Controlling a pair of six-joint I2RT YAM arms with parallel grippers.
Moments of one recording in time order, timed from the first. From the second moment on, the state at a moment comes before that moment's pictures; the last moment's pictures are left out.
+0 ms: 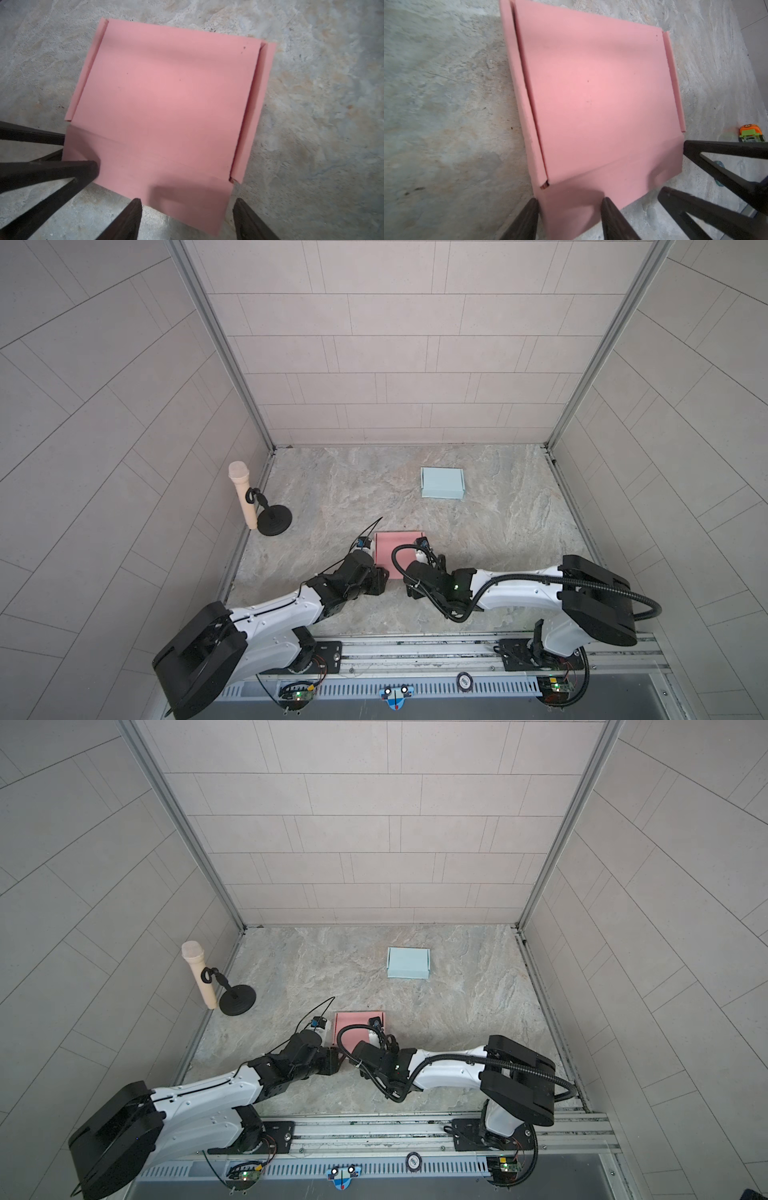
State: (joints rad) left arm -0.76 1.10 0.29 0.01 -0.02 -0.65; right arm 1.15 1.56 0.77 -0.19 0.44 0.82
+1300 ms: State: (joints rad) left arm -0.71 1.19 0.34 0.03 0.00 -0.60; right arm 0.83 1.88 1.25 -0.34 0.13 0.37
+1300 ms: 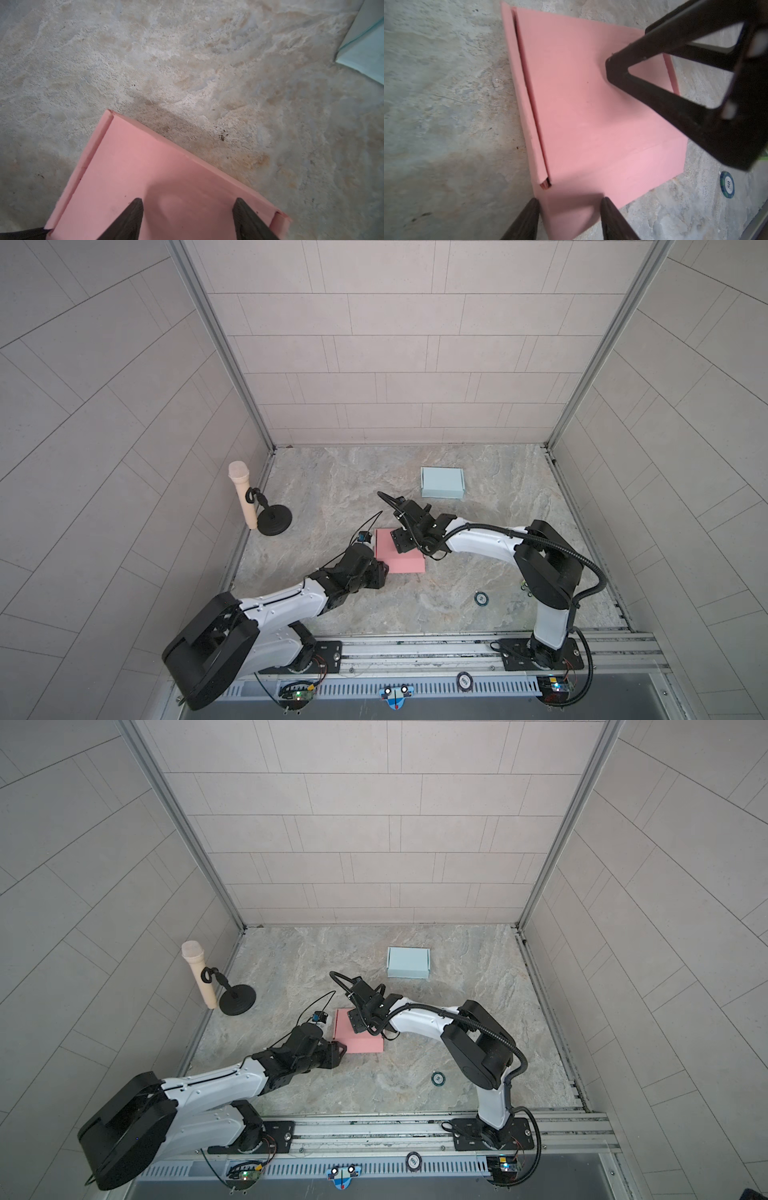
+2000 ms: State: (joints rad) left arm -0.70 1.29 0.43 -0.02 -0.08 -0.51; right arm 0.81 1.91 1.27 -0.29 0.12 0.33
